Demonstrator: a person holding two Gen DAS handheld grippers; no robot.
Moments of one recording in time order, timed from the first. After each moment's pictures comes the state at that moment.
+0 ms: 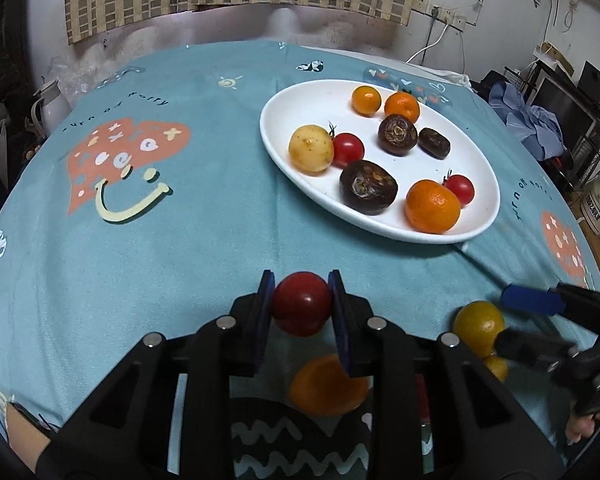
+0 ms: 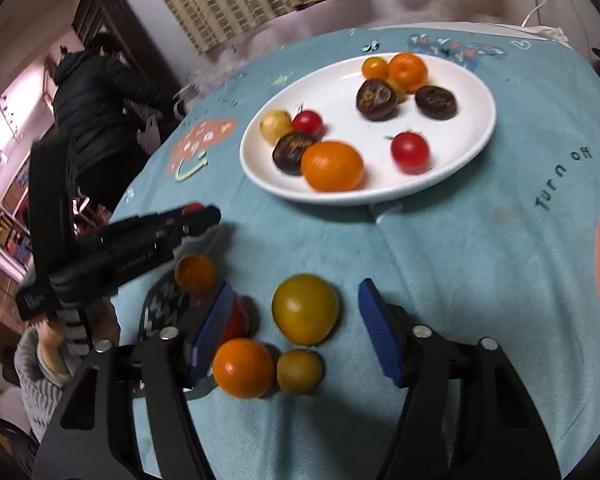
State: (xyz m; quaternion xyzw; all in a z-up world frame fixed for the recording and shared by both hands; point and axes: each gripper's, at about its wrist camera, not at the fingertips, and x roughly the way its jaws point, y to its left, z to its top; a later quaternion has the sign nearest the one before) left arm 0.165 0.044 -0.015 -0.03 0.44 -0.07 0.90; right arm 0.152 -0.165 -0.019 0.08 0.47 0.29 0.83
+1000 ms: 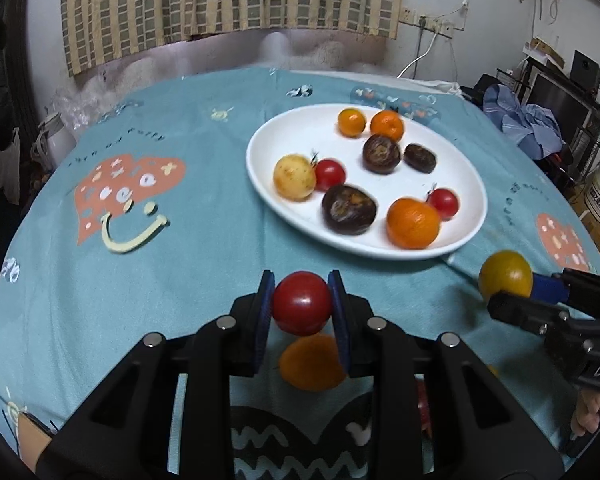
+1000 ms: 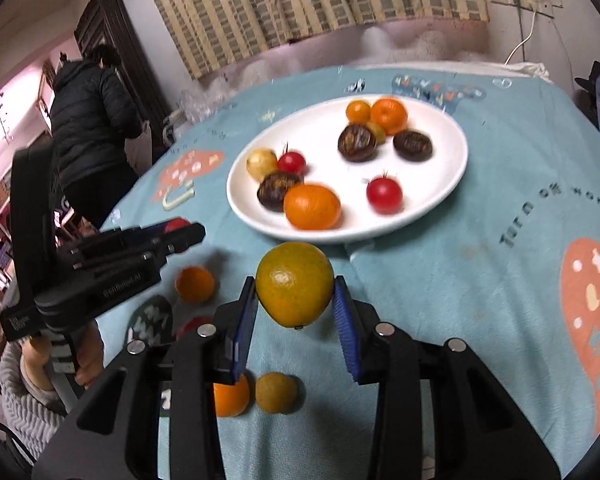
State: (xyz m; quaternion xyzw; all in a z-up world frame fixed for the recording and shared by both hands) left arm 0.160 0.024 0.004 0.00 0.39 -0.07 0.92; right arm 0.148 -0.179 -0.001 0.08 0.40 0.26 0.88
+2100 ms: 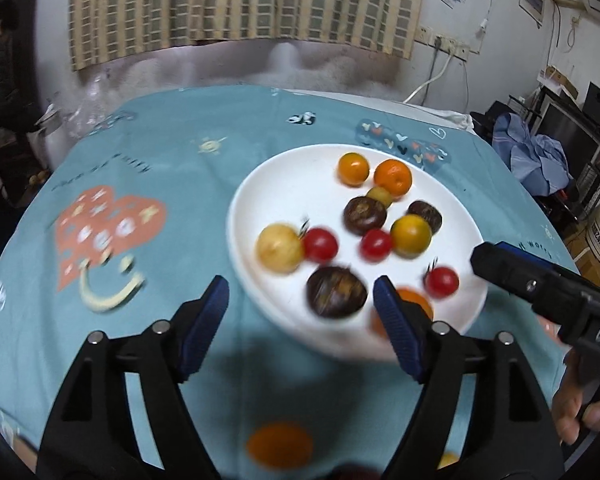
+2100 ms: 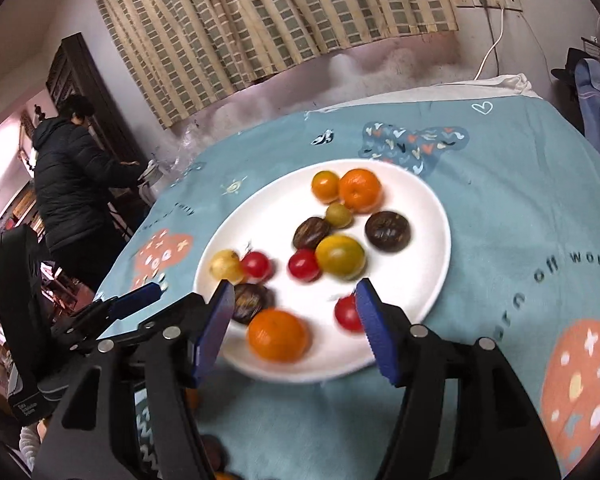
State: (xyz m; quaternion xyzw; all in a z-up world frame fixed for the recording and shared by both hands) left arm 0.203 0.017 0.020 -0.03 0.39 -0.05 0.92; right arm 0.214 -0.185 0.023 0.13 0.37 0.22 0.89
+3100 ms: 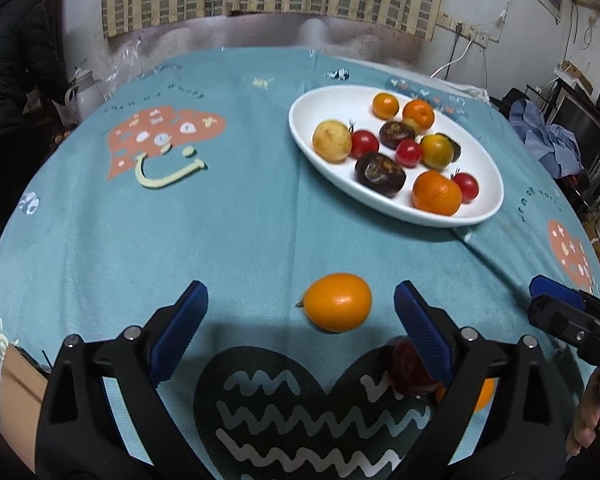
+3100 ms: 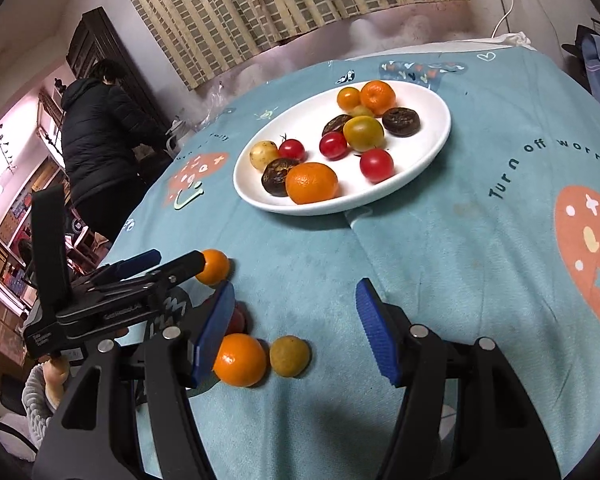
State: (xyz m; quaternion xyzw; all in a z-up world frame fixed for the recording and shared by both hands) left arm 0.131 0.045 -0.014 -0.04 0.43 -0.01 0.90; right arm 0.122 -0.190 -0.008 0.12 0.41 0.26 0.86
